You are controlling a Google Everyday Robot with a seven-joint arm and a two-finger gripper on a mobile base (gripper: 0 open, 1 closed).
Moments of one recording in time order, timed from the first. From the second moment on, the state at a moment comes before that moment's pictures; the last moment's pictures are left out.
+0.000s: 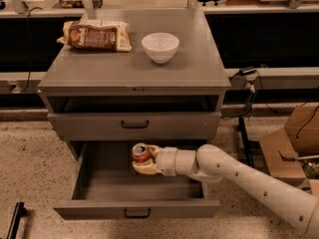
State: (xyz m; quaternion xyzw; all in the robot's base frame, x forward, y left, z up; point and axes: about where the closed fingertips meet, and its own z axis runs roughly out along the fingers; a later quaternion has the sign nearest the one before) arm 0.561 0.063 0.557 -0.47 0.64 0.37 0.48
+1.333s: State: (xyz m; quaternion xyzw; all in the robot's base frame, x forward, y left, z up) arm 0.567 0.050 0.426 -0.47 0.63 0.43 0.45
